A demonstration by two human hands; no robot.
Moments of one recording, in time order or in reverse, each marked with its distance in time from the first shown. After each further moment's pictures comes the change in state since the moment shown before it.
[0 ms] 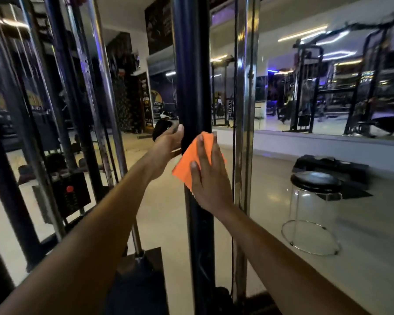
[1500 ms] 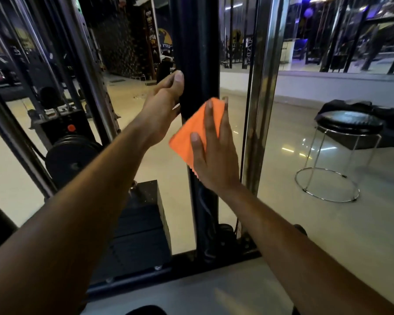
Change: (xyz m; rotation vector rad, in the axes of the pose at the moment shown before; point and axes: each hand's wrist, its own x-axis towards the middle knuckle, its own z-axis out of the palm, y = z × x) left_hand -0.041 -0.117 0.028 -0.033 0.072 0.019; right_hand -0.123 0.061 0.074 0.098 -0.029 0.075
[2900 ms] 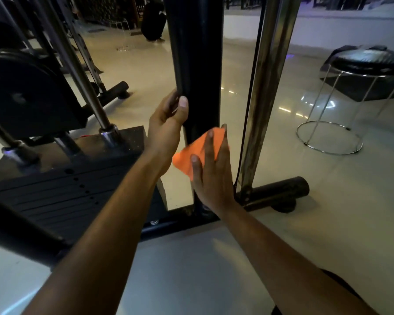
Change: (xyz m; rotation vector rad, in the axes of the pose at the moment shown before) left_hand -0.101 -0.168 0.025 0.080 0.099 -0.066; right_hand -0.188 0.070 0.084 -0.083 -0.117 0.144
